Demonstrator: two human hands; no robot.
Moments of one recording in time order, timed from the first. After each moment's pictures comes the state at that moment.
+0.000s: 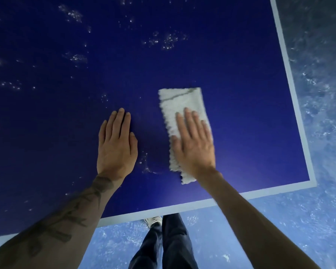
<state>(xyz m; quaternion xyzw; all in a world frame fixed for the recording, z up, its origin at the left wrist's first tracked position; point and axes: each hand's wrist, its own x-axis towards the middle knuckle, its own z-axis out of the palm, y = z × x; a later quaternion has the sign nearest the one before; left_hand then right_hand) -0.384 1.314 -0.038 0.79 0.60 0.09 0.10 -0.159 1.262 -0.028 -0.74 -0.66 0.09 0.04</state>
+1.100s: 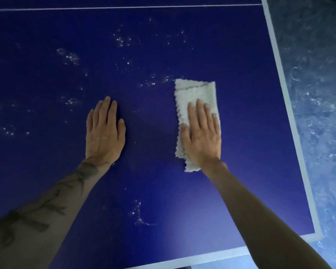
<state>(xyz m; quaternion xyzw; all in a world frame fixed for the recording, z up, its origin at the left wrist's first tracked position) -0.359 1.470 -0.026 0.76 0.63 0.08 0.12 -0.099 1.404 -0.020 -0.78 -0.62 0.10 0.03</state>
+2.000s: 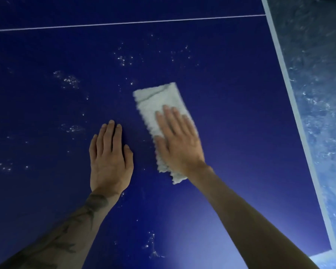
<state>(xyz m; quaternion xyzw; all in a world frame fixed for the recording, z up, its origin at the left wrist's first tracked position) -0.365 1.479 -0.038 0.76 0.63 0.09 0.10 -0.155 1.474 -0.029 -0.70 -0.71 0.10 0.02</state>
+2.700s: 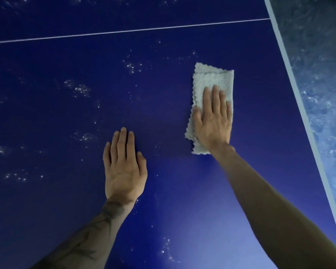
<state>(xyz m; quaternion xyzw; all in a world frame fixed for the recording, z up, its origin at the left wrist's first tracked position) -0.367 1.479 -0.043 0.77 0.62 0.10 0.08 -0.110 1.526 -0.018 -0.84 -0.54 0.09 0.04</state>
